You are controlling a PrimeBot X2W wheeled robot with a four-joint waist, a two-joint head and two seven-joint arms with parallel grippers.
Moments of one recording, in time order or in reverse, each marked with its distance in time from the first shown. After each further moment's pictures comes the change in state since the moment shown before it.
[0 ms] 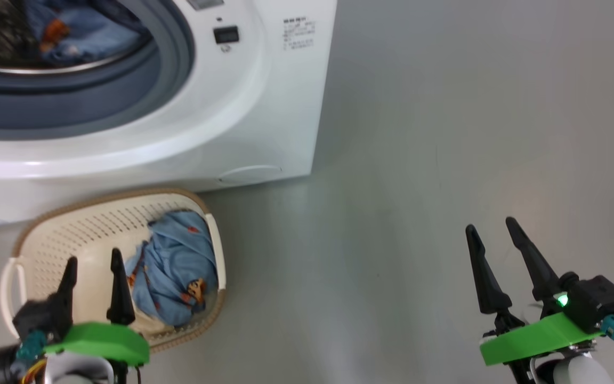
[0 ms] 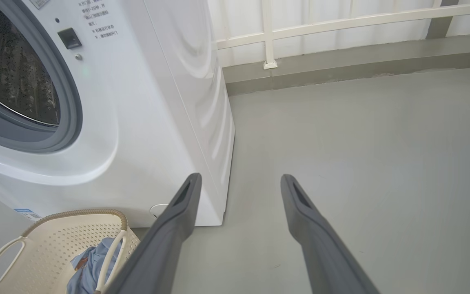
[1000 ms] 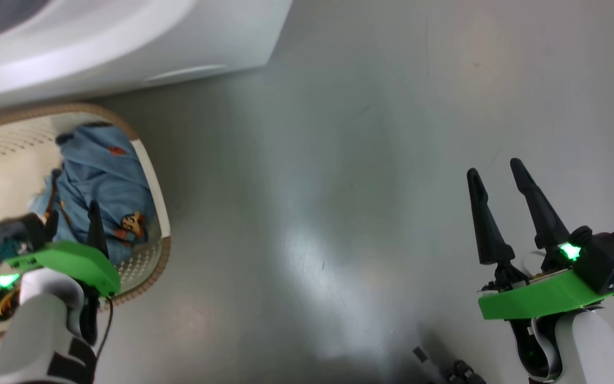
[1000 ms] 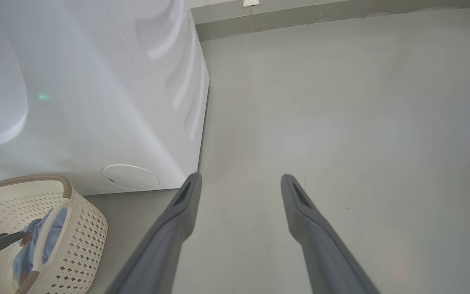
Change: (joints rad) left arm -0.452 0.067 0.025 0.622 -0.010 -0.088 0.010; right arm -0.129 0.003 0.007 -0.049 0.007 0.000 0.000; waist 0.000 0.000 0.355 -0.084
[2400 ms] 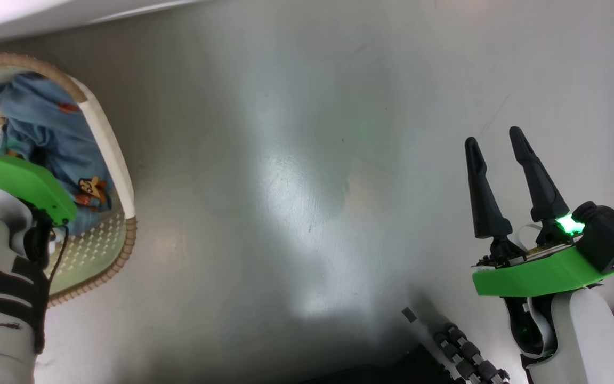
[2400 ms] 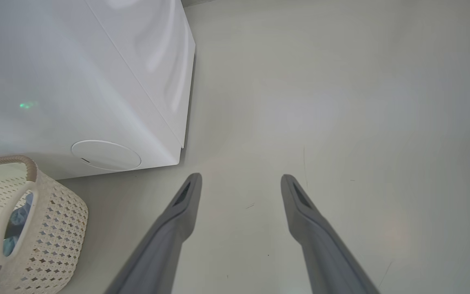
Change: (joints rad) left arm -0.372 0.095 -0.041 0.318 -0.070 -0.060 0.165; right arm -0.075 0.023 0.006 -0.011 0.021 0.000 -0.007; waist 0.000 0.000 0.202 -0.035
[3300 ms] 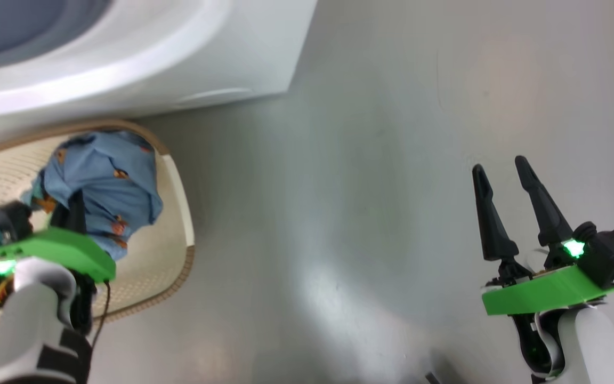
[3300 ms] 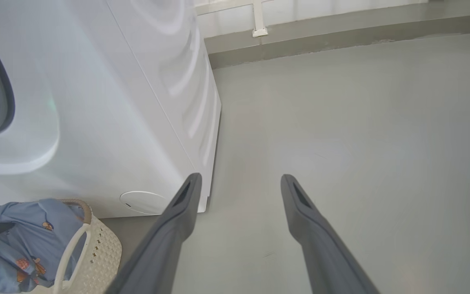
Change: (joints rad) left arm 0.302 -0.064 -0.004 -0.288 -0.045 -0.018 -0.168; right arm 0.053 -0.028 -0.016 0.040 -0.001 0.000 0.000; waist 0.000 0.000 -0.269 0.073
